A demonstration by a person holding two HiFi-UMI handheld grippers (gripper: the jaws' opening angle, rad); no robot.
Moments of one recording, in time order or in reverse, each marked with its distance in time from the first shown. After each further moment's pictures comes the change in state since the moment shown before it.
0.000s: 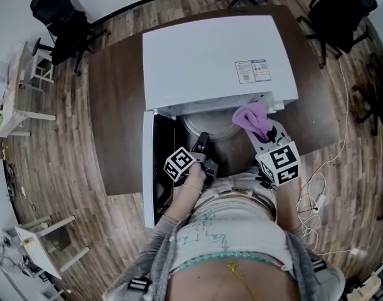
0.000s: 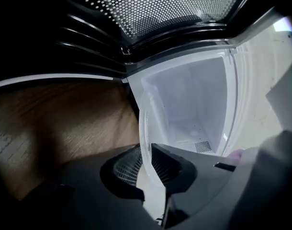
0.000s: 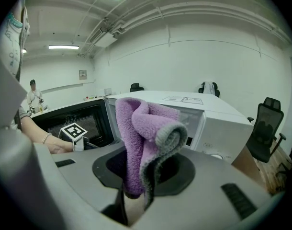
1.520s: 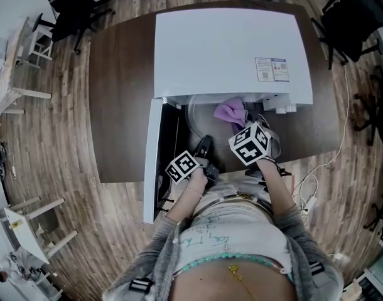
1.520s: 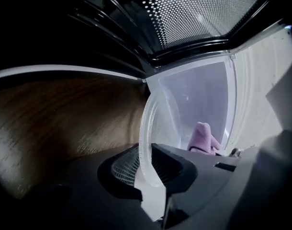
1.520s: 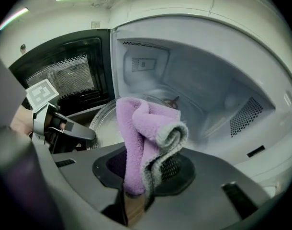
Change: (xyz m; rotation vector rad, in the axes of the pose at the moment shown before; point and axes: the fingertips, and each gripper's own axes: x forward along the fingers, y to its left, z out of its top) left arm -0.024 0.043 -0.017 0.009 0.002 0.038; right arm 0.105 0.035 -0.070 -0.297 0.461 0.018
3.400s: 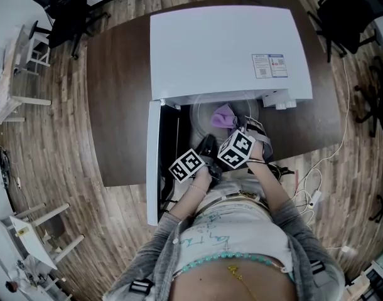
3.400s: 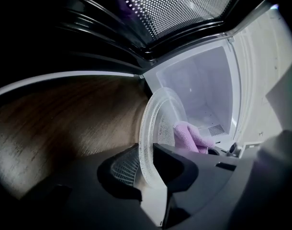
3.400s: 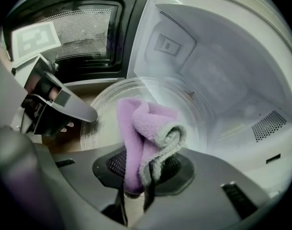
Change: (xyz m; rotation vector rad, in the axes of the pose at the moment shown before) left arm 0.005 0.004 -0.003 0.101 0.036 0.083; right arm 0.040 0.032 -0.028 -0.224 0.123 -0.086
